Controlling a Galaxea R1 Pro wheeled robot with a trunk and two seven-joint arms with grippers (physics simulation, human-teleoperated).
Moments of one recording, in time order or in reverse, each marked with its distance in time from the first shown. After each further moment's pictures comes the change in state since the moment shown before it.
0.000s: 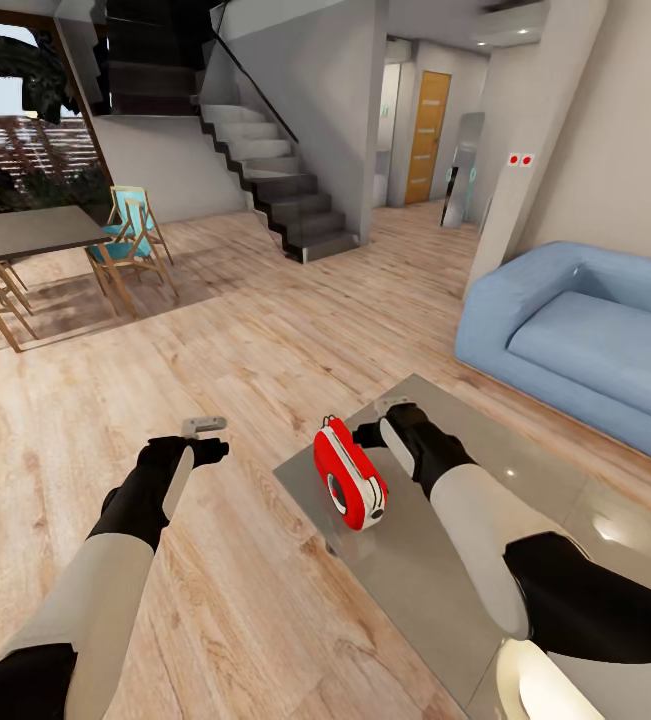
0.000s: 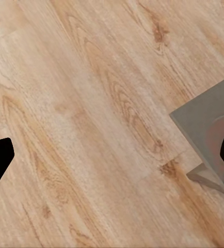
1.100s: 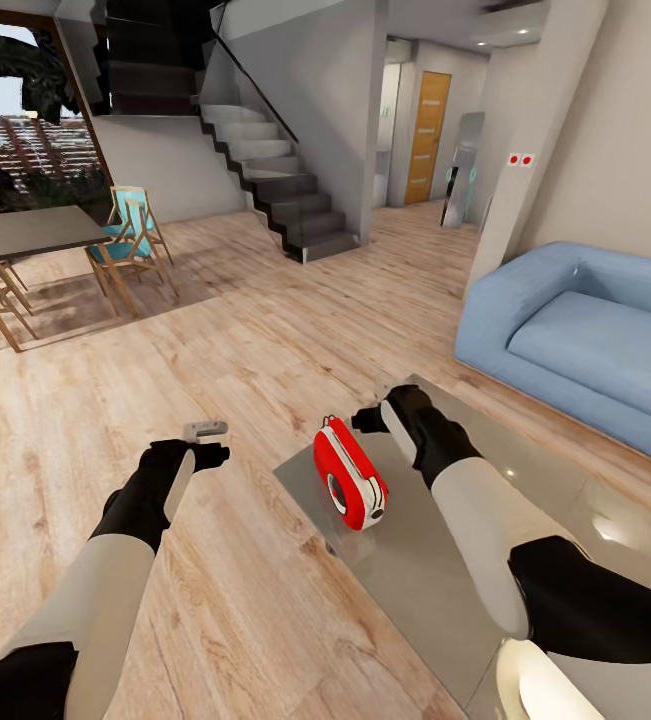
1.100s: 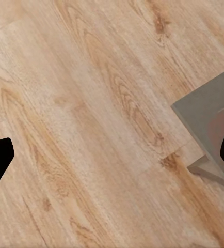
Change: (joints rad) left arm 0.000 0.000 0.000 0.028 0.000 -0.001 0.001; right arm 0.000 0.000 0.000 -0.144 -0.001 0.120 -0.003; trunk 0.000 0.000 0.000
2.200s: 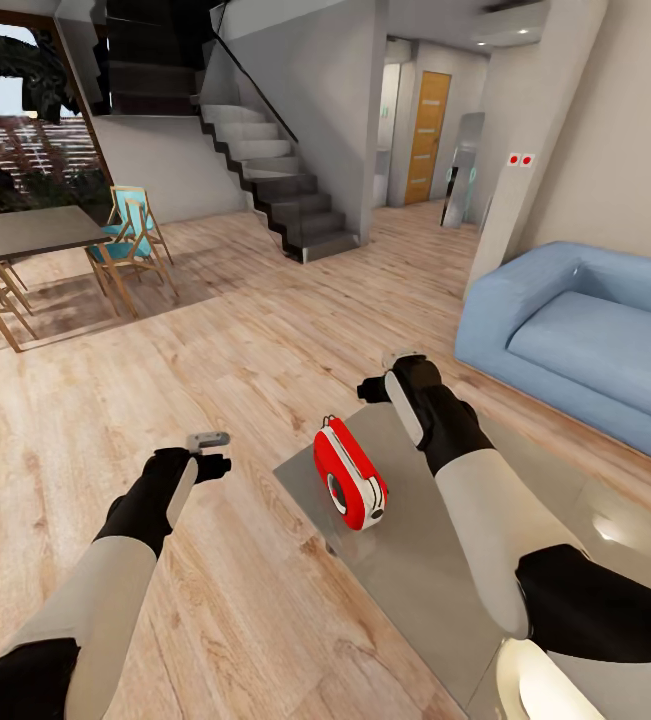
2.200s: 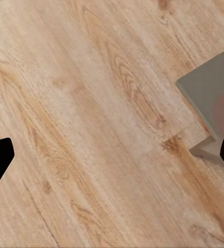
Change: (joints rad) left arm -0.001 0.000 0.003 0.072 -0.002 -0.003 0.000; right arm -0.002 0.000 0.000 -0.234 -0.002 0.115 -0.087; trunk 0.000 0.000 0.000
